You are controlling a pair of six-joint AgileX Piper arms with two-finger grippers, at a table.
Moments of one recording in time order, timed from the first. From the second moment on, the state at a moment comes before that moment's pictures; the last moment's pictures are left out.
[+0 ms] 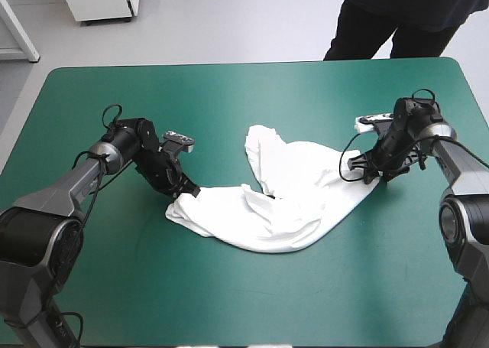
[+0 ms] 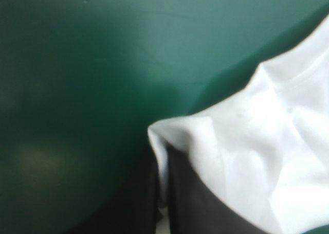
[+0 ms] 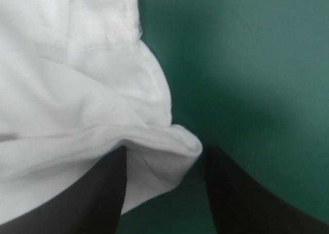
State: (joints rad) left arm -0.23 1.86 -1.34 -0.26 1.08 0.43; right arm 0.03 1.91 -1.48 0.08 1.08 -0.21
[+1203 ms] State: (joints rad) left arm -0.24 1.21 -1.32 -0.27 1.20 0.39; right arm 0.03 1.55 -1.63 0.27 1.24 -0.26
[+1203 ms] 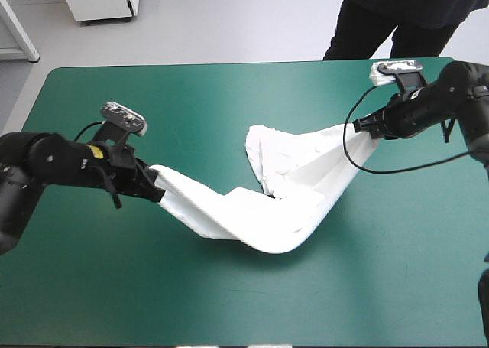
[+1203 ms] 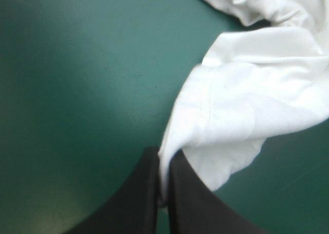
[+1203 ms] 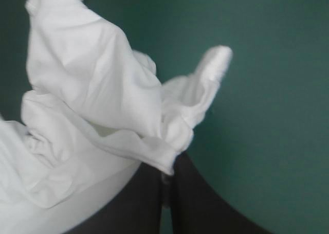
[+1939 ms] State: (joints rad) left arm -0.24 0.86 -1.94 -0.20 1.23 0.36; right arm 0.03 0.89 -1.88 0.33 1.17 -0.21
